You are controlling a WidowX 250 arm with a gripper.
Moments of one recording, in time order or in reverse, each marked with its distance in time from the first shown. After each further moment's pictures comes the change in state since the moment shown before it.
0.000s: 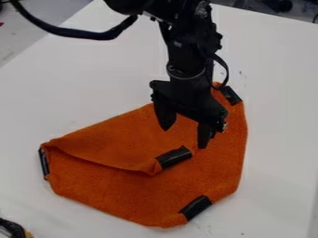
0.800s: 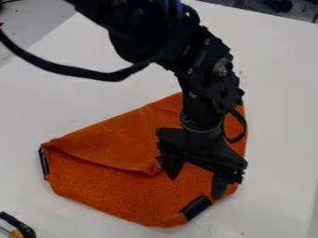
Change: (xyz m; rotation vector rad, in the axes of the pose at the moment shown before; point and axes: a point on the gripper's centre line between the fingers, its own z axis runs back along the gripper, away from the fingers) arm -0.047 -0.048 -0.013 -0.015 0.060 0.109
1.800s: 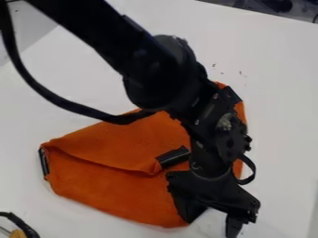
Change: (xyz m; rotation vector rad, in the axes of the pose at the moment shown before) arm -0.021 -0.024 -0.033 -0.070 0.005 0.070
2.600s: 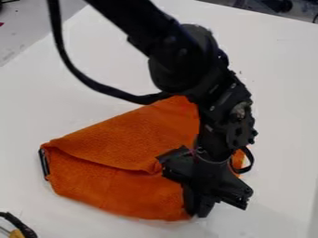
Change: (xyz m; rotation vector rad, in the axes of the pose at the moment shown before) arm 0.018 0.022 -0.003 0.161 0.055 0.024
